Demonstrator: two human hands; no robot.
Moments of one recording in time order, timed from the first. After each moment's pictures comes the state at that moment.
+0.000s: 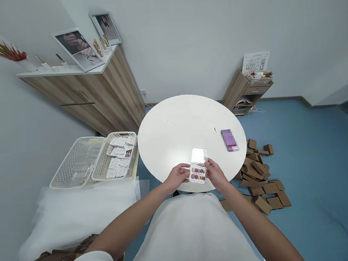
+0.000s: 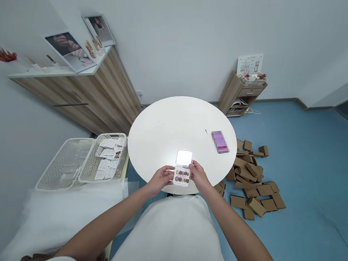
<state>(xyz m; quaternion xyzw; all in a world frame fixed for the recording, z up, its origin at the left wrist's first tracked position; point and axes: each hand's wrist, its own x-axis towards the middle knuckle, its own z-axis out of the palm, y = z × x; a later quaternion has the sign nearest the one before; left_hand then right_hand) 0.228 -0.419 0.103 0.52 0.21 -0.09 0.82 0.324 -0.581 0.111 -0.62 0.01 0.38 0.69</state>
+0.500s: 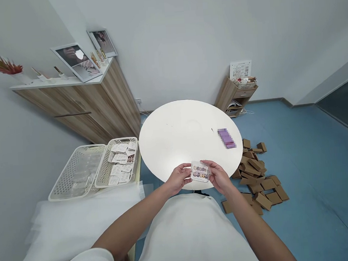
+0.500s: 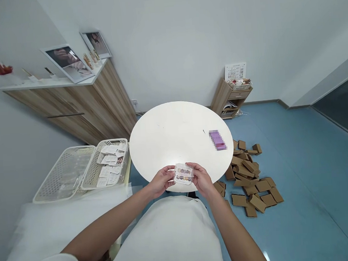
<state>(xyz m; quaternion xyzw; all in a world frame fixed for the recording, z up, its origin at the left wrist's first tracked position) 0.209 -0.408 0.120 0.44 0.20 -0.12 0.87 0.277 -0.577 0.136 -0.57 -0.01 0.32 0.75</state>
